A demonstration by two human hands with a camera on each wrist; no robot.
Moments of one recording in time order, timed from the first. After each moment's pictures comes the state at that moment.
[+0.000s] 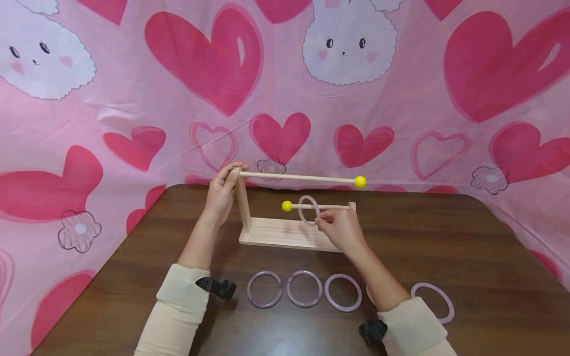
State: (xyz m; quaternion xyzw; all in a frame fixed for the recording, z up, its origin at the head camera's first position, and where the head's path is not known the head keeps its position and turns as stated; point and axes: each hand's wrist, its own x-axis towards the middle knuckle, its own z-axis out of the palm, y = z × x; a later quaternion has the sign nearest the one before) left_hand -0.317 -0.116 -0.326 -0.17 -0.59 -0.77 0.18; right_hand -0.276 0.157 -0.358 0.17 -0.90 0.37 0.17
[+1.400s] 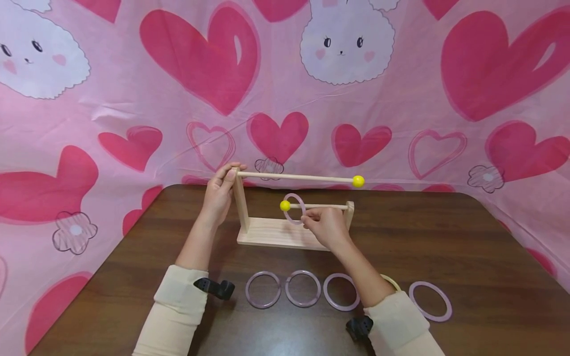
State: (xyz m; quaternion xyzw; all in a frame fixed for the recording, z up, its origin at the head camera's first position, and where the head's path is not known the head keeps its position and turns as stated) left_hand -0.318 -0.116 -0.327 -0.17 -0.58 -0.77 0.18; right_hand -0.280 0.134 -0.356 0.17 -0.89 0.39 0.14
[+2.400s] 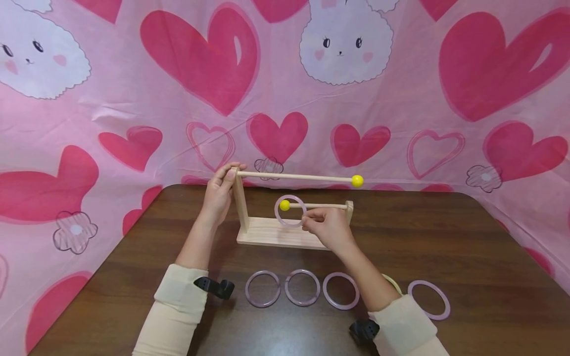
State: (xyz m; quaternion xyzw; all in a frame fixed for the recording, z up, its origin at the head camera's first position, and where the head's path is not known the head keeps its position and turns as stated) left_hand -0.320 -0.116 -0.329 -0.17 -0.58 -0.77 0.18; right_hand -0.268 0.139 -0.351 0.18 -0.83 0.52 0.09
